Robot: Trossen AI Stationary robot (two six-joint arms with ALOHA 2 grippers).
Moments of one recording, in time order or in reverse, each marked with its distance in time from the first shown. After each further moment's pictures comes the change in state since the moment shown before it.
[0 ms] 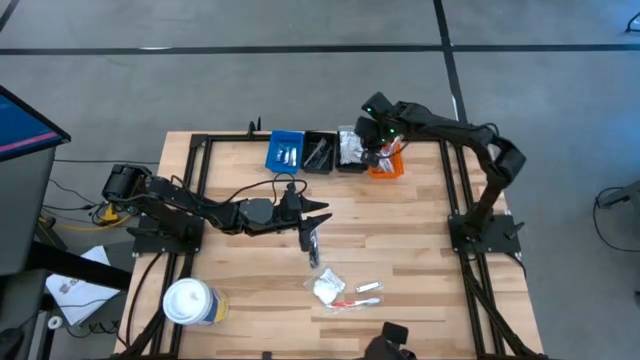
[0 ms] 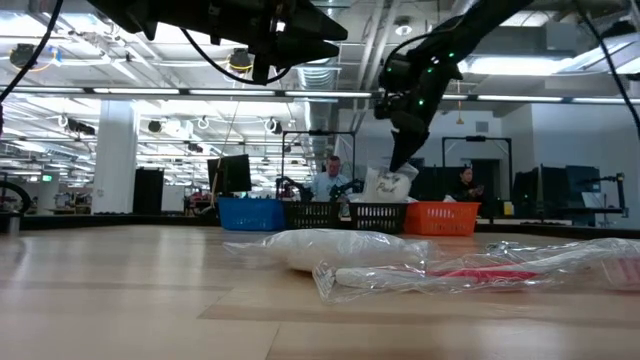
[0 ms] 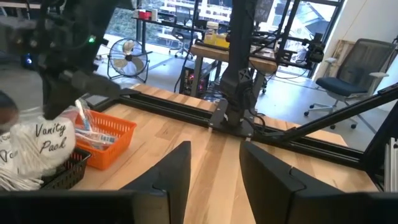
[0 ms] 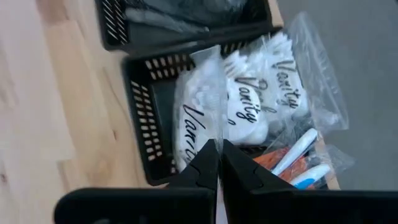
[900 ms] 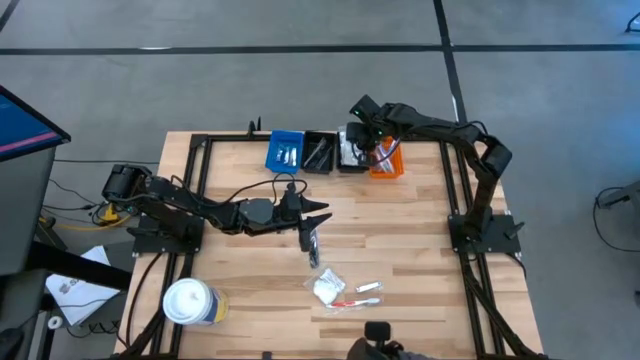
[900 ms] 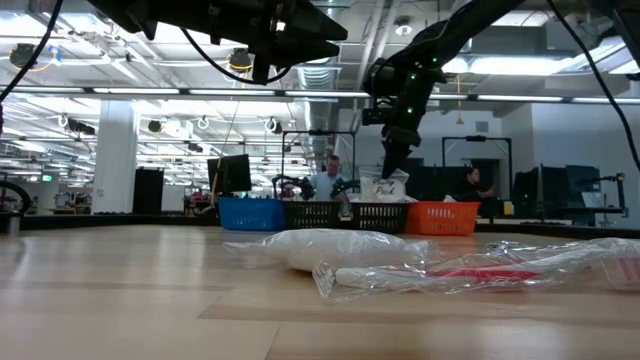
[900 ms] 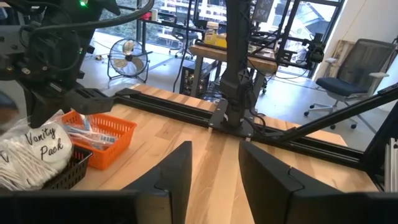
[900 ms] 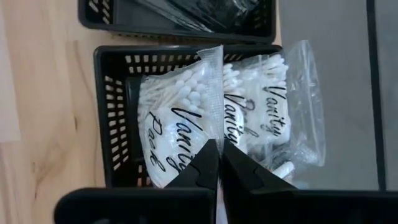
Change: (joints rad) left arm 0.000 0.000 0.000 0.000 0.000 0.000; right arm 0.051 0.100 0.096 -0.021 0.122 -0.204
